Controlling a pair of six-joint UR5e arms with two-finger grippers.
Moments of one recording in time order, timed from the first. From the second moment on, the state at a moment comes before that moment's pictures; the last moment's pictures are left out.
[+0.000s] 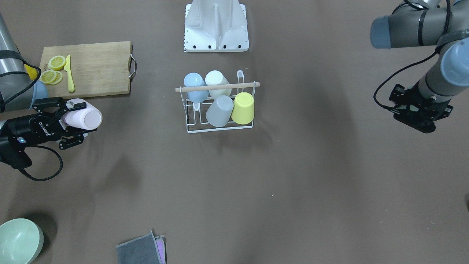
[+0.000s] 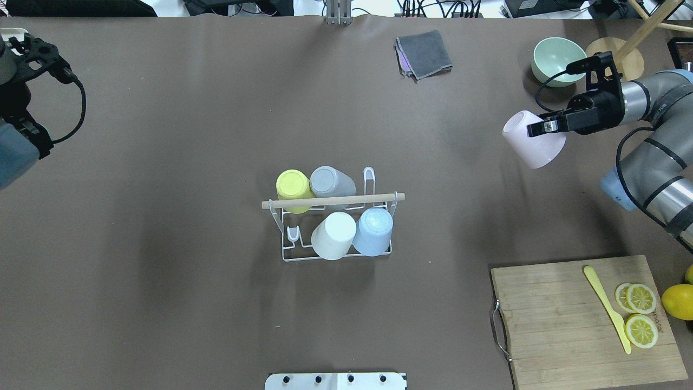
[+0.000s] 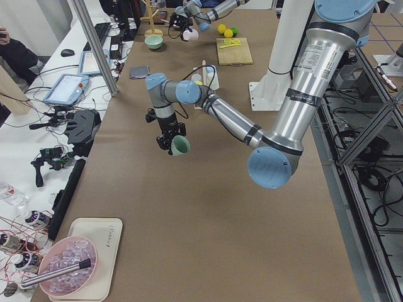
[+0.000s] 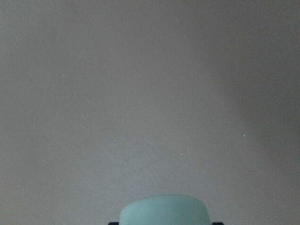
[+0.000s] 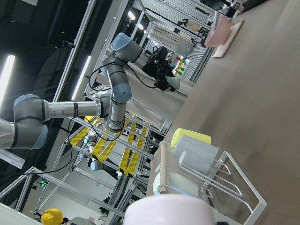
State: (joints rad) left arm -1.09 -1.88 -1.85 -1.17 -2.06 0.21; right arm 1.02 -1.27 1.26 -1.78 3.91 -1.08
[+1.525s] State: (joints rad) left arm -1.00 -1.64 -1.93 -2.49 -2.04 -0.60; right arm 0.95 -1.12 1.22 -1.63 4.01 -1.53
